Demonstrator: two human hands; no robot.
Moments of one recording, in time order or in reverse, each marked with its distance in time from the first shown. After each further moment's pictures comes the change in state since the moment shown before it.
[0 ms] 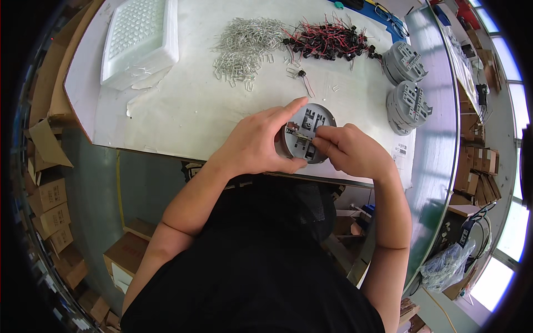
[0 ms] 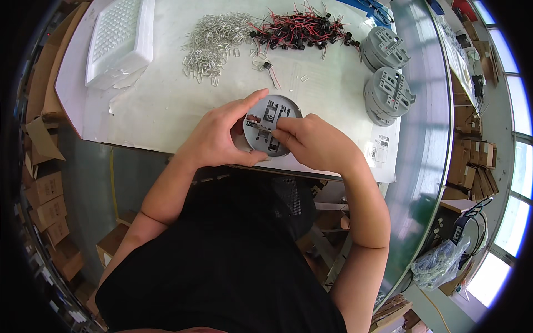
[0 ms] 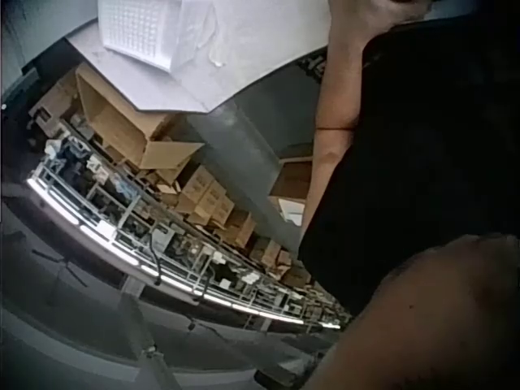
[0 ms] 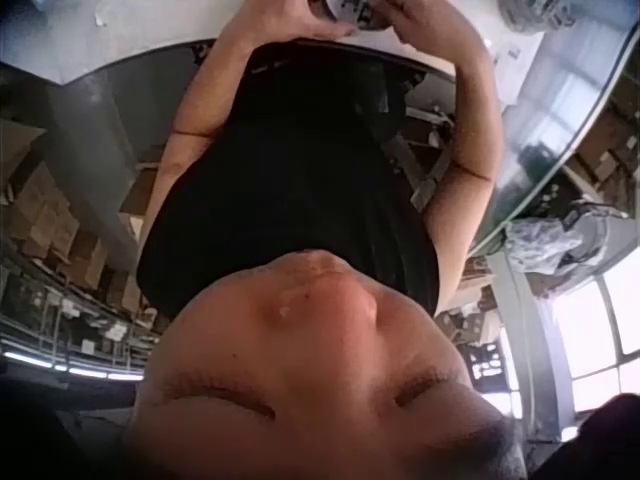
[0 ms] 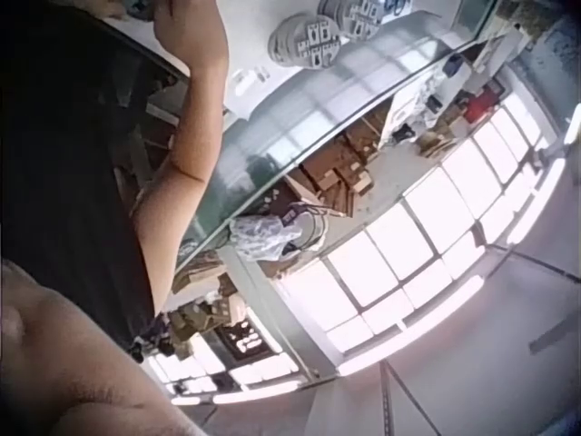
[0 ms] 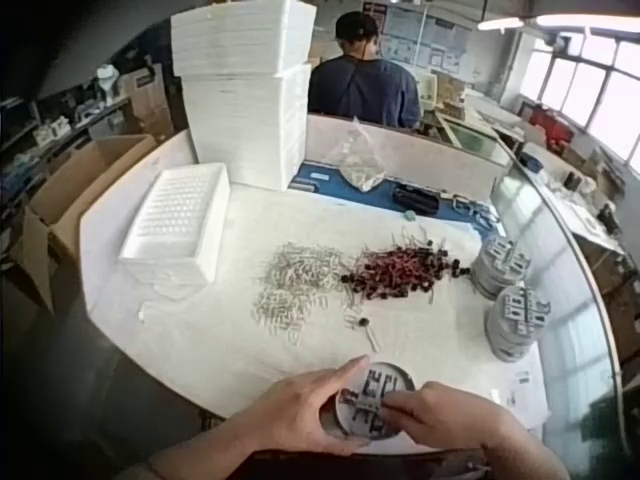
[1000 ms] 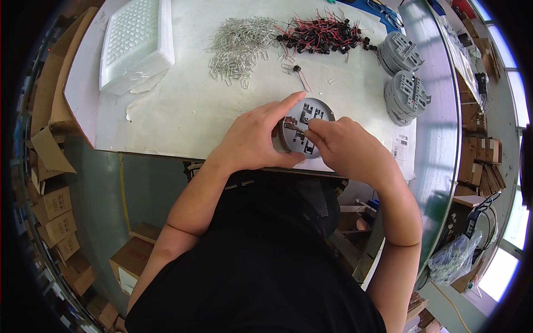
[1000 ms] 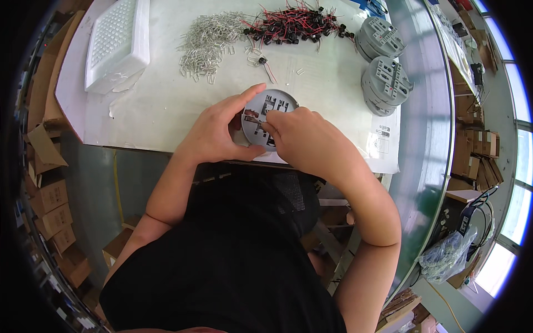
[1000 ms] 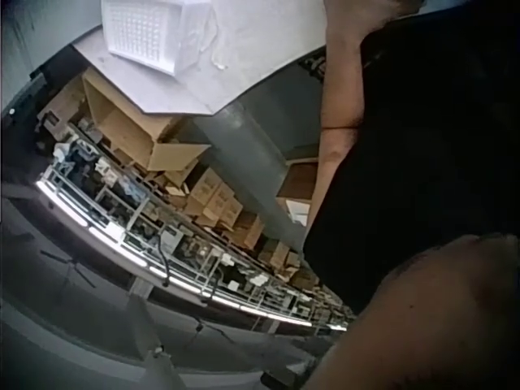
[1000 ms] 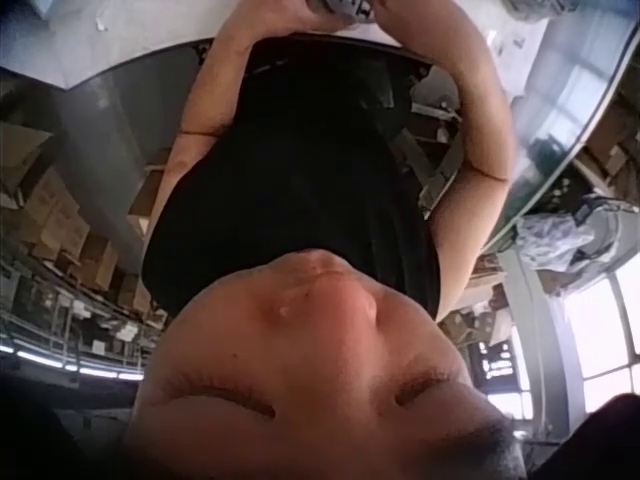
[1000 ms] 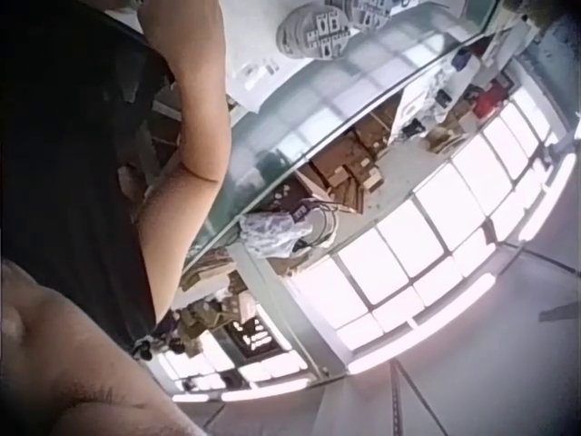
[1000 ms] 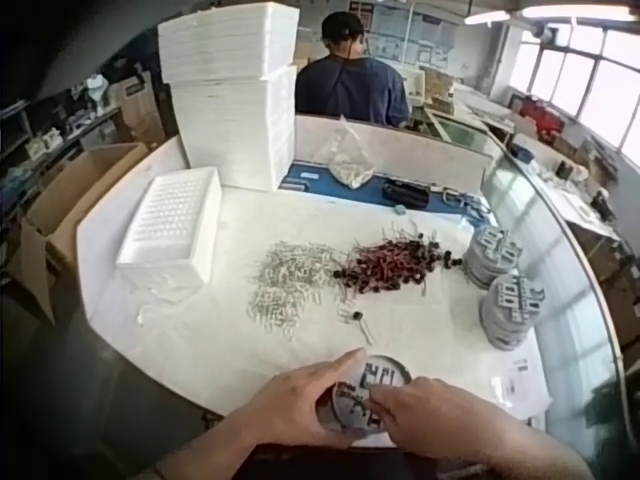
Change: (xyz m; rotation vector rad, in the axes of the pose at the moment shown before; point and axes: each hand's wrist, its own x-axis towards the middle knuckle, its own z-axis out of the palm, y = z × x) left_hand 0.001 -0.002 0.000 0.009 -0.021 0.005; right_hand -0.005 -0.034 0.007 -0.219 0.069 0.163
